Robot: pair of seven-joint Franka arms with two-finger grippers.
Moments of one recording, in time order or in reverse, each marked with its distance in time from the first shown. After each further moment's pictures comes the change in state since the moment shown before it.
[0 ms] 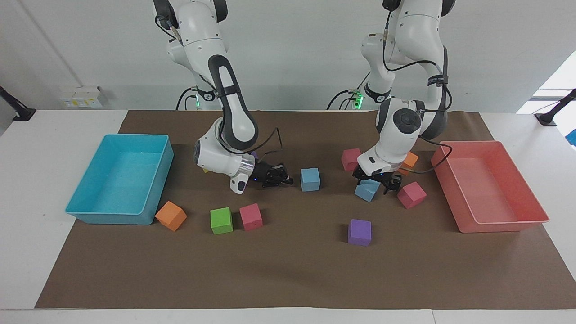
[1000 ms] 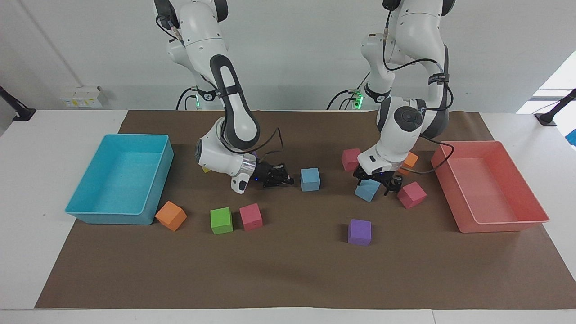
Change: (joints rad) left arm -0.001 -0.003 0.001 0.011 0.000 0.000 0.042; right arm 0.010 0.000 0.000 -0.003 0.000 0.019 0.000
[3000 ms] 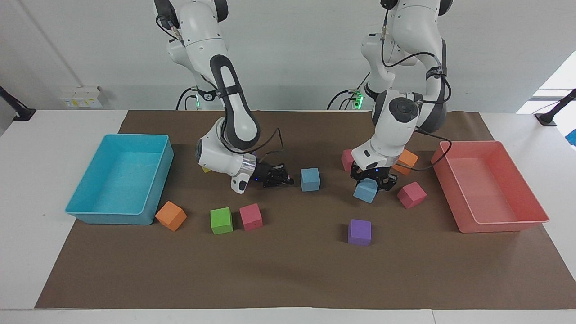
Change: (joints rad) left arm -0.056 -0.006 -0.002 0.137 0.000 -0.084 -0.122; right arm 0.000 0.000 0.000 -0.001 0.000 0.000 0.000
